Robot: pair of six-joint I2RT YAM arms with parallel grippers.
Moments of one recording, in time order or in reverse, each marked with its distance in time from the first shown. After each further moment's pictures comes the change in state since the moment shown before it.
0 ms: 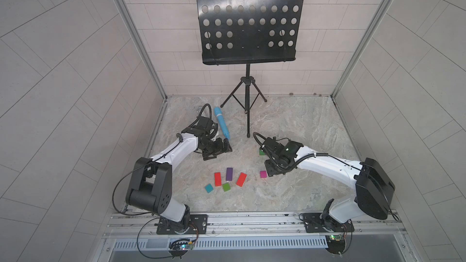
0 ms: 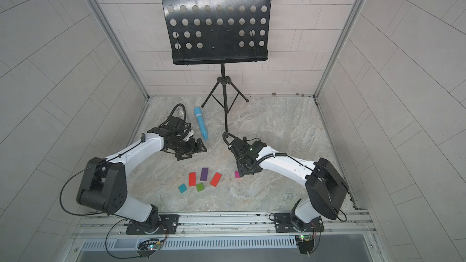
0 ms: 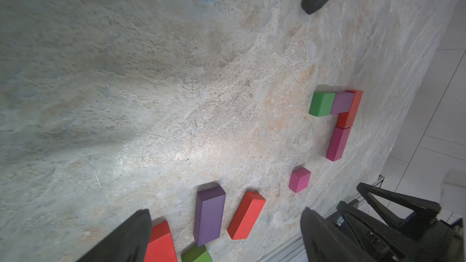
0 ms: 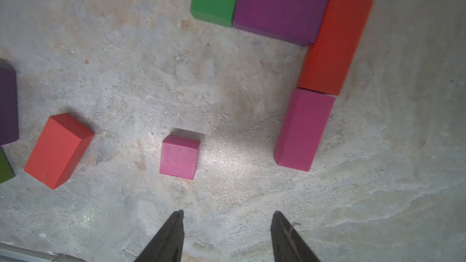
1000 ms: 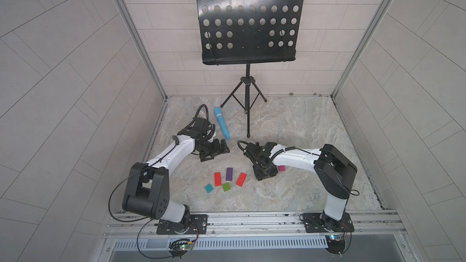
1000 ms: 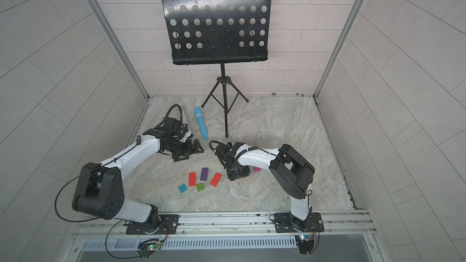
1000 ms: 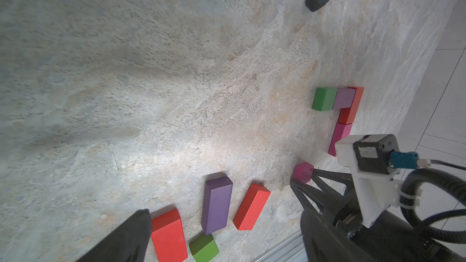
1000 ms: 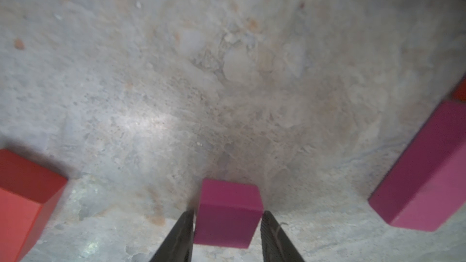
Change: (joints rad) left arm 0.040 -0.045 -0.021 -0.027 0.001 0.029; right arm 0.045 0.308 0.136 0.007 -0.056 0.078
